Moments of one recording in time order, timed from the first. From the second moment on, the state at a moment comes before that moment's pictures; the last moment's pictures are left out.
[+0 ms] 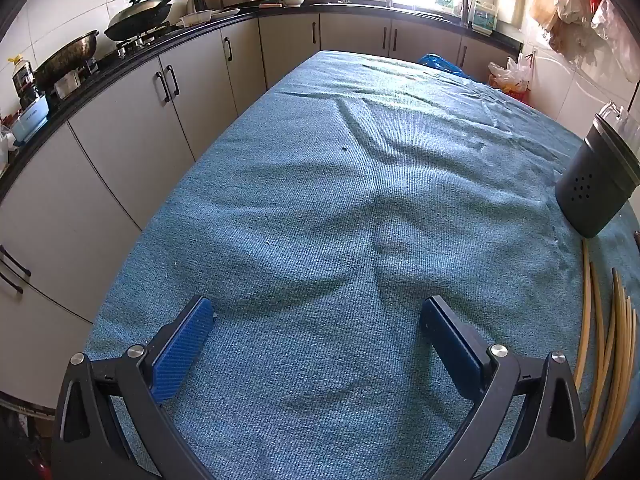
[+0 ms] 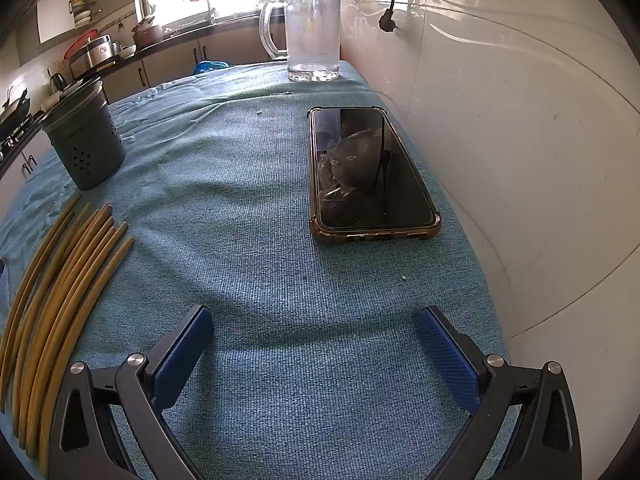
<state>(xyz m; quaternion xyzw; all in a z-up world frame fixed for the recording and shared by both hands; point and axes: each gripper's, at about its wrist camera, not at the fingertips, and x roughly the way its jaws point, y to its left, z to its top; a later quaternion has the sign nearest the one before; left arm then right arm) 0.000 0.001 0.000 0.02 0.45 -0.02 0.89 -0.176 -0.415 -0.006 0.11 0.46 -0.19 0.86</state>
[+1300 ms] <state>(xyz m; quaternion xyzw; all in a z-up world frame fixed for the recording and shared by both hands) -0.183 0.012 0.143 0.03 0.32 -0.05 0.95 -0.276 -0.302 0.132 0.16 0.29 -0.19 0.93</state>
